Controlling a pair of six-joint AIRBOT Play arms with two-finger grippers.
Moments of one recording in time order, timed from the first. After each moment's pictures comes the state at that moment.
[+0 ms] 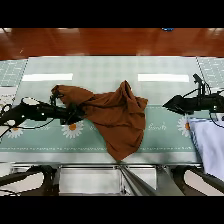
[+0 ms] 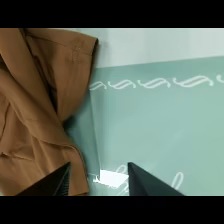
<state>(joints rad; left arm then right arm) 0.03 -1.39 0.64 0.52 -1.01 -1.30 -0.30 -1.17 0.79 -0.86 1.19 1.22</state>
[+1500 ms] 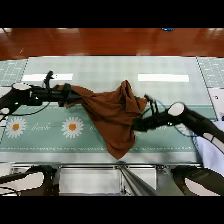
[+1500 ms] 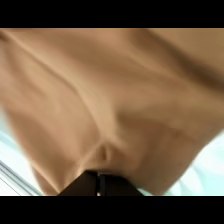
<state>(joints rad) 0.10 -1.39 0.87 0.41 -1.08 -1.21 0.32 -1.20 0.66 -0.73 0.94 1.34</state>
